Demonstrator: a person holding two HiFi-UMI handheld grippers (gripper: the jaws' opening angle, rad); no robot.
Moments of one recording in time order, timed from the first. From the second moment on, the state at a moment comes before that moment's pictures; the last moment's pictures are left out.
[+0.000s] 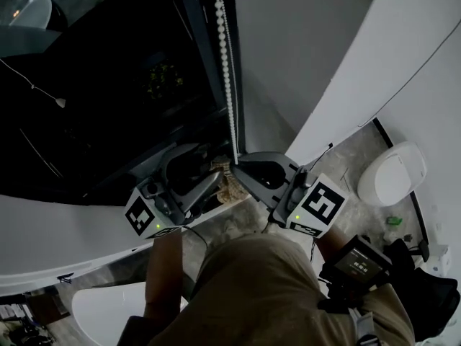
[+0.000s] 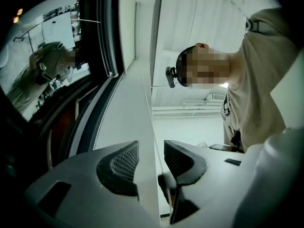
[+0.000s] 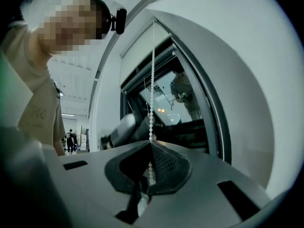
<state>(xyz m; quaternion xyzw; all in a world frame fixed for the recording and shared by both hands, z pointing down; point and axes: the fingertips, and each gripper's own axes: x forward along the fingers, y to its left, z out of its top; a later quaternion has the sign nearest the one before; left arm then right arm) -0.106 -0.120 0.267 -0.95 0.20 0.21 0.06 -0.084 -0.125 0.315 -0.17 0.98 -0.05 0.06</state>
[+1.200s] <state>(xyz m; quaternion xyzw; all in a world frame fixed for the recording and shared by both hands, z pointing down) -0.087 -0.107 0.308 -0.97 0.18 0.16 0.04 -0.086 -0.128 0.322 -0.18 0.98 -0.05 0.03</state>
